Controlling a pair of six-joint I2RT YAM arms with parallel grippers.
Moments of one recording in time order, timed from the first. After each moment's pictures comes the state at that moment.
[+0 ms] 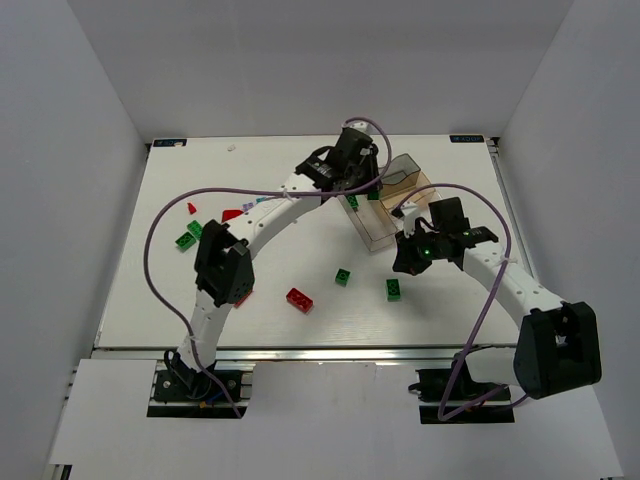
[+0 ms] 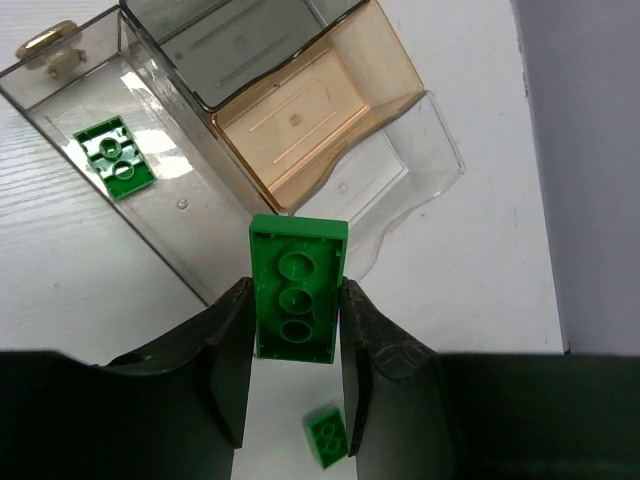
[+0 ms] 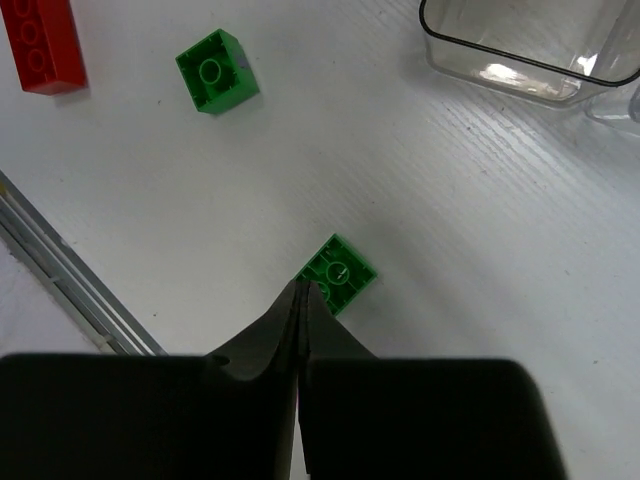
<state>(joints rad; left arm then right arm) -0.76 2.11 2.05 -0.56 -0.07 -0.62 0.29 1.29 0.85 -0.57 -0.53 -0.27</state>
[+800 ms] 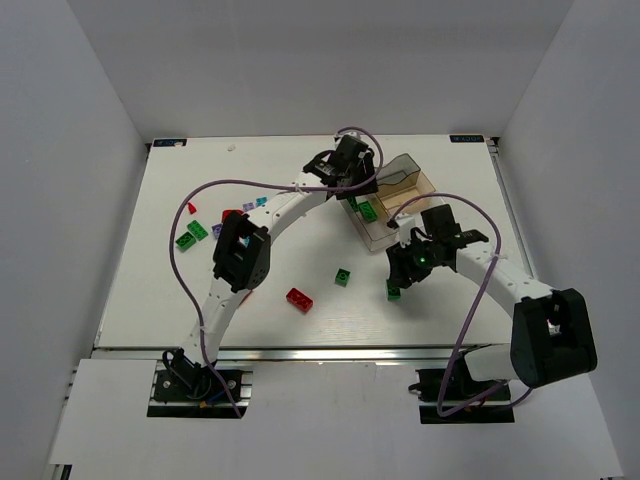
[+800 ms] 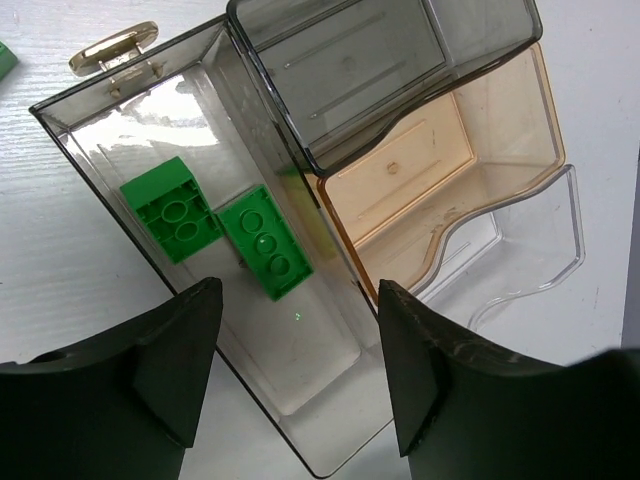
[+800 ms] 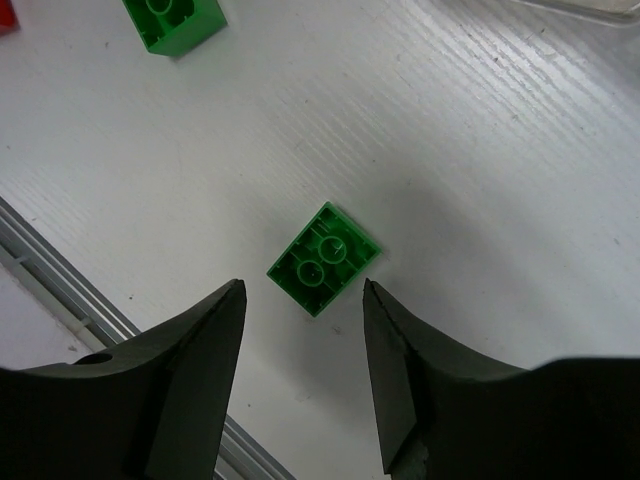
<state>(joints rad) -0.69 2.39 2.23 -0.57 -0.09 -0.70 0.31 1.34 0.80 -0.57 -0.48 -0.27</state>
